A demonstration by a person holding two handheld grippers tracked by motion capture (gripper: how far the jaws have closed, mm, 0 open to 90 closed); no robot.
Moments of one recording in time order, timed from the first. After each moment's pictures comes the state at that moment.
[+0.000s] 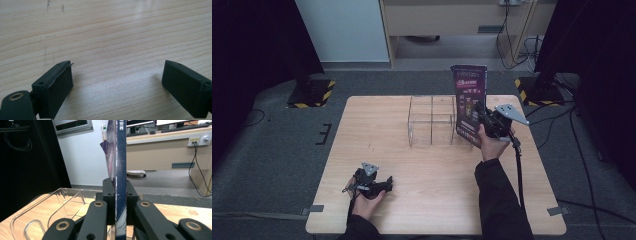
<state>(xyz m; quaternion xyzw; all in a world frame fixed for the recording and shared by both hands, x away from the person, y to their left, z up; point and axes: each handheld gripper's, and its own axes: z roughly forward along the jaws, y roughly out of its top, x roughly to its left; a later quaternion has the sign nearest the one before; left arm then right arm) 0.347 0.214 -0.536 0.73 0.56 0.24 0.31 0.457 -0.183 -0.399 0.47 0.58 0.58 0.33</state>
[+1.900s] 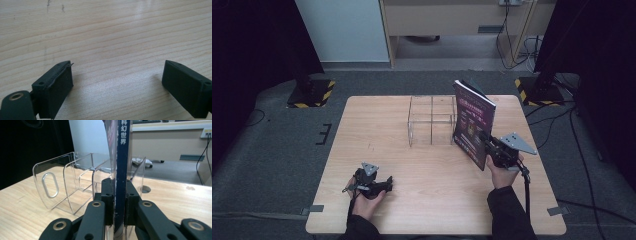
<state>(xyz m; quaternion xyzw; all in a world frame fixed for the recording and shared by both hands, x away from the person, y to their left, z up) 0.346 0.214 -0.536 0.73 0.56 0.24 0.31 0.393 -0.206 -0.443 0.44 0.64 0.56 0.31</state>
